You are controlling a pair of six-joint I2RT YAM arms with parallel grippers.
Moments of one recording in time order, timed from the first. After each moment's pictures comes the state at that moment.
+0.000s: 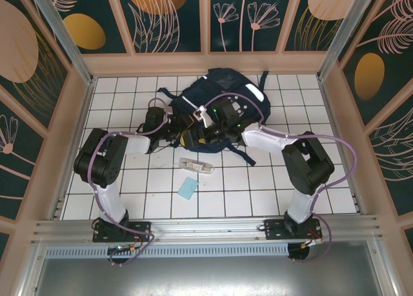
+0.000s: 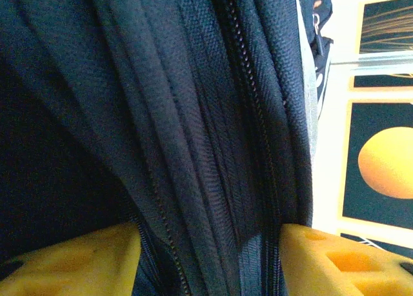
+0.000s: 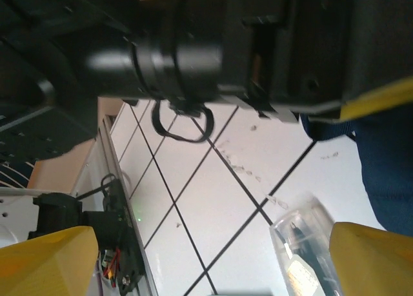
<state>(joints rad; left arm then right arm) -0.35 1.86 0.85 0.48 0.54 -1.14 0.68 1.78 1.17 -0.08 -0.76 0.44</state>
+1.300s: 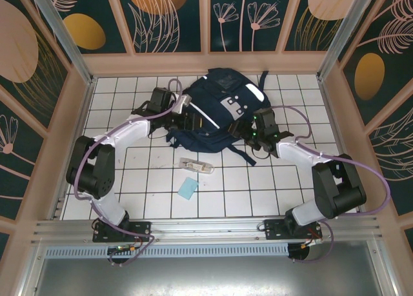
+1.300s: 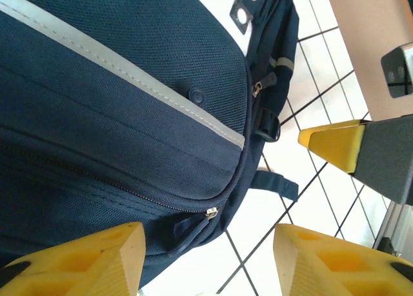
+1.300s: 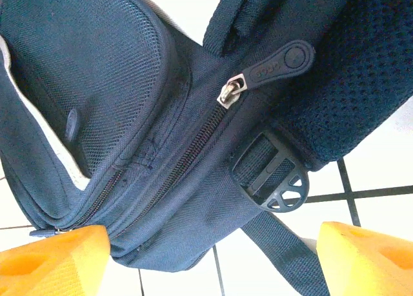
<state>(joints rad) -0.41 1.75 1.21 -0.29 0.62 -0.35 0.41 1.47 0.79 -0.11 -0.21 0.82</state>
